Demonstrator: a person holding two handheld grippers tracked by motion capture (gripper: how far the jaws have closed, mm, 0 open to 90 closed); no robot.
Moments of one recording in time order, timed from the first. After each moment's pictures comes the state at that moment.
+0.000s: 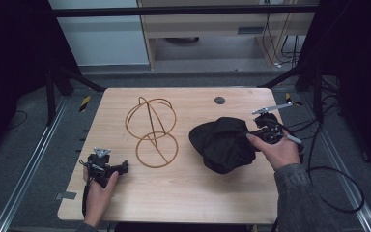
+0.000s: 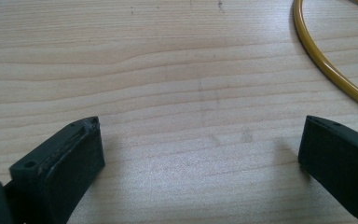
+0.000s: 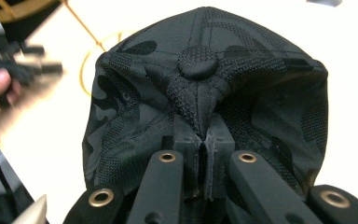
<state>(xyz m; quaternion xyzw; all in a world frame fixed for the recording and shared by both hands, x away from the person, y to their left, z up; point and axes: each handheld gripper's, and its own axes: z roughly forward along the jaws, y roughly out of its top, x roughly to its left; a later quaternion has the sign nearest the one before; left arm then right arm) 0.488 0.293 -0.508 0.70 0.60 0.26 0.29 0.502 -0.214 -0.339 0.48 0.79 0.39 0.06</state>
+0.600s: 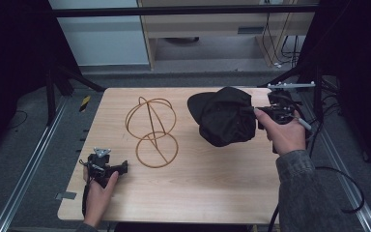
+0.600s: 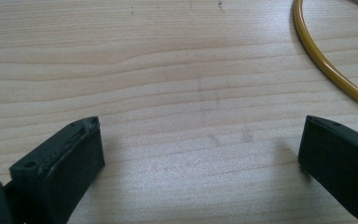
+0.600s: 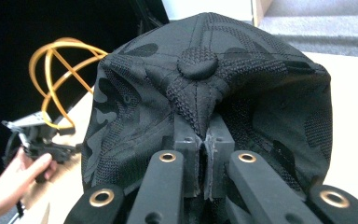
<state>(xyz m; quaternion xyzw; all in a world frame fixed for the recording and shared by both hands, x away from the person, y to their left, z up) 0.488 0.293 -0.508 0.70 0.60 0.26 0.29 0.507 -0.219 -0.275 0.49 0.72 0.49 0.09</state>
